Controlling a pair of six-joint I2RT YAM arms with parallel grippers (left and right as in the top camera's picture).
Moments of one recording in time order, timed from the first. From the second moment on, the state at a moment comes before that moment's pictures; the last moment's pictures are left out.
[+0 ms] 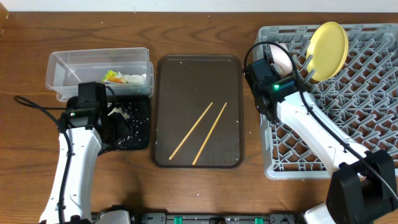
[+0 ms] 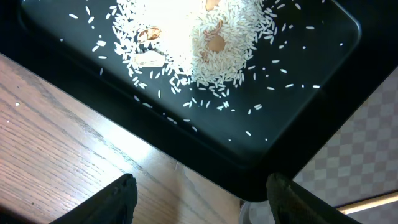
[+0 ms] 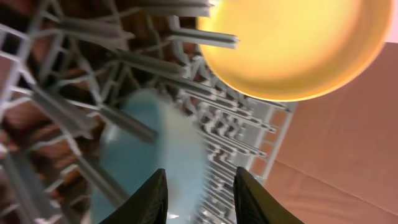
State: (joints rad) left arm 0.14 1.31 0.95 -1.02 -0.05 -0.52; right arm 0.44 1.69 1.25 -0.92 0.85 -0.26
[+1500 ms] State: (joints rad) left arm 0.14 1.31 0.95 -1.02 -0.05 -0.52; right arm 0.74 1.91 1.29 -0.74 -0.09 0.54
